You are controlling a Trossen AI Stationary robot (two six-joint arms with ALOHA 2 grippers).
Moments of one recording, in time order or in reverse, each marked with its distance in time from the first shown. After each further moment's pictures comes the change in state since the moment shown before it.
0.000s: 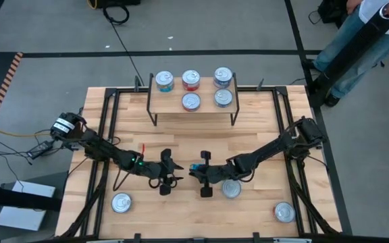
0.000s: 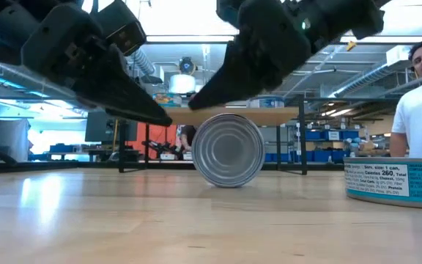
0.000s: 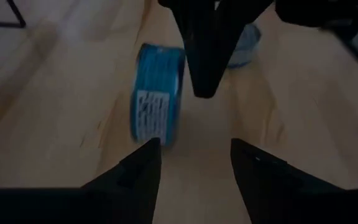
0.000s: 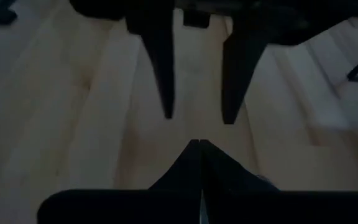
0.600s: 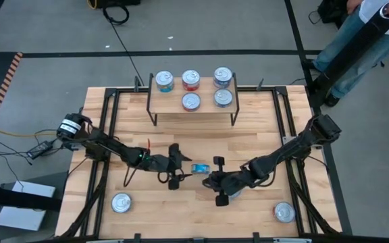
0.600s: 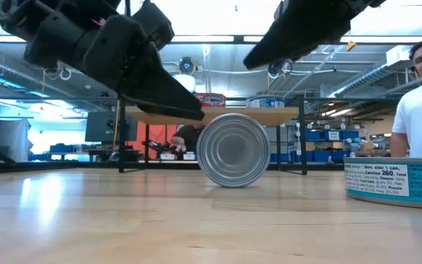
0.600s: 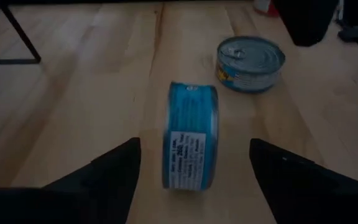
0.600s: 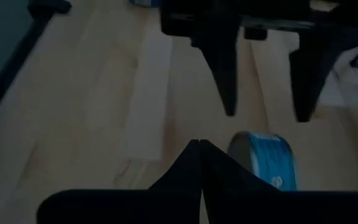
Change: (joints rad) left arm 0.105 0.077 0.087 0.047 0.057 0.140; right arm 0.134 -0.181 0.000 -0.307 0.056 0.118
